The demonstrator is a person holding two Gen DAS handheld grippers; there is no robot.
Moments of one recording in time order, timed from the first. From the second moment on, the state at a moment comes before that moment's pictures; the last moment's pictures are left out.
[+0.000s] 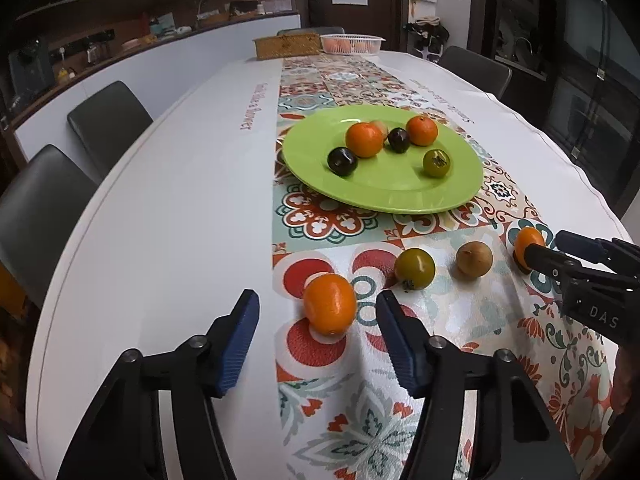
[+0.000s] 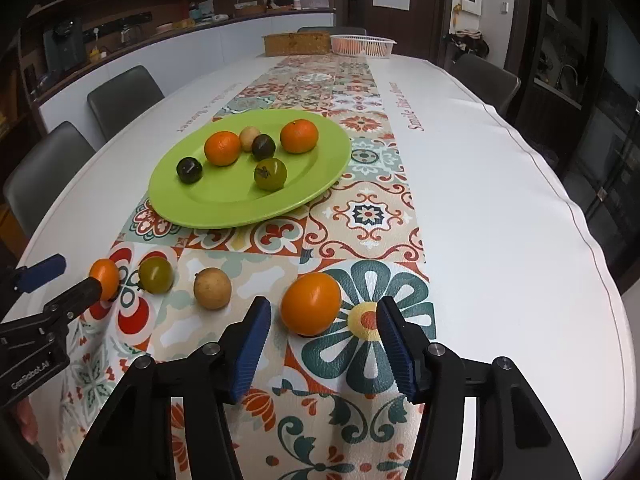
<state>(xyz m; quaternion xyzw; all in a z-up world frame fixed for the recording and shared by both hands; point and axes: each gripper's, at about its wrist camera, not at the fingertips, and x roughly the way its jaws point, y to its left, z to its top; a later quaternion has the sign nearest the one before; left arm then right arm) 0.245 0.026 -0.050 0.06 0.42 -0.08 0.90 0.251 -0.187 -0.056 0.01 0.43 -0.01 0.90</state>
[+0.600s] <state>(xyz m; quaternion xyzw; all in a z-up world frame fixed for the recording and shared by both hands) 0.256 0.024 -0.065 0.04 0.45 -0.08 0.89 0.265 -0.182 -0.070 0.01 0.45 0.03 0.89</state>
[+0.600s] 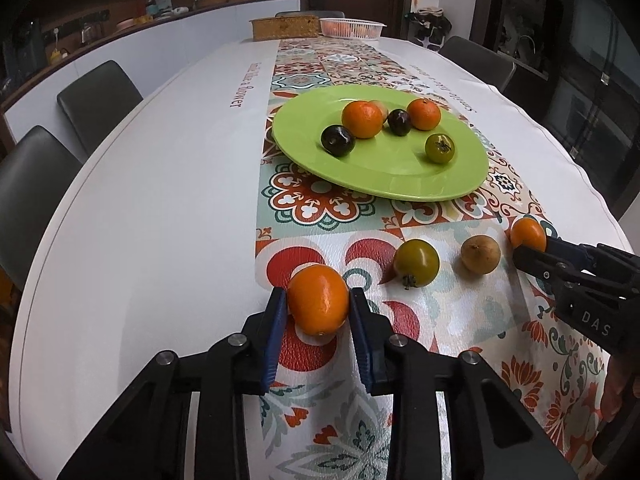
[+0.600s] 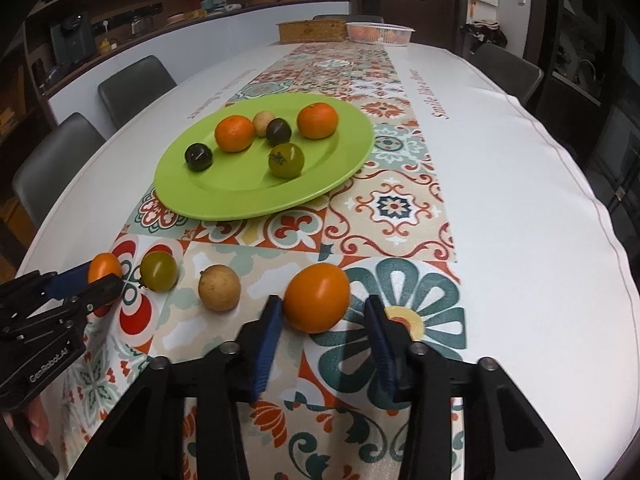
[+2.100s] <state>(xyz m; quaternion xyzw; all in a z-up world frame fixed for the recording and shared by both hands) 0.231 -0.022 0.040 0.05 0.35 -0.14 0.93 0.229 -0.183 0.022 0.00 0.33 0.10 0.94</state>
